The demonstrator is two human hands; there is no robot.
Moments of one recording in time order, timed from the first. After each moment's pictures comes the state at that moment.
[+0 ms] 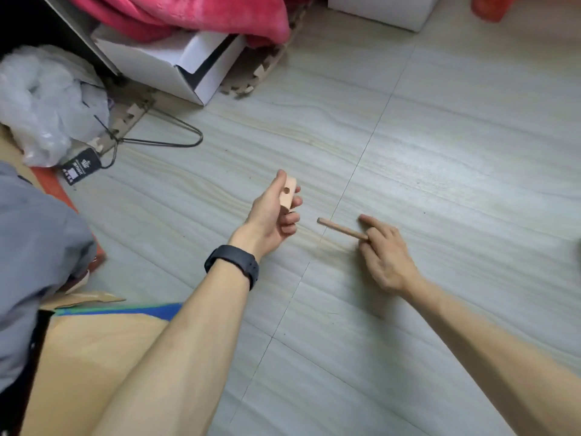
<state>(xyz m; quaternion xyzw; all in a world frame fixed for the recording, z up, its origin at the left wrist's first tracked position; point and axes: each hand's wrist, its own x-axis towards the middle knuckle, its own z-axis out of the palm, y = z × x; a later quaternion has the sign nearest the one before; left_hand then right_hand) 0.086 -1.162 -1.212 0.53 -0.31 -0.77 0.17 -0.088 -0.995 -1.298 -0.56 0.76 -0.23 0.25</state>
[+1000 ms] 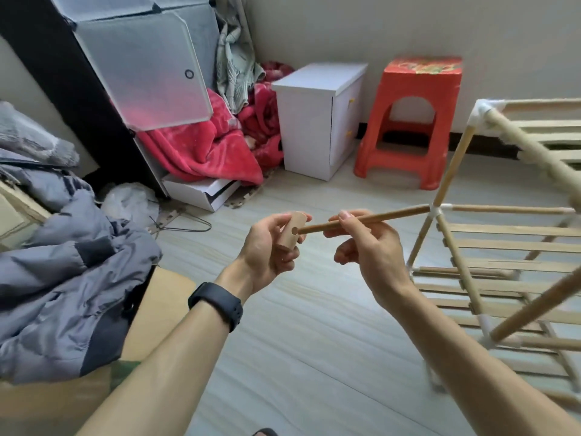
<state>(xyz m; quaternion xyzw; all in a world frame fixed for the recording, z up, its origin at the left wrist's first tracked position) 0.093 -0.869 -0.911 0.32 -0.49 -0.78 0.22 -0.046 -0.747 -0.905 -0.35 0.56 -0.68 0.32</state>
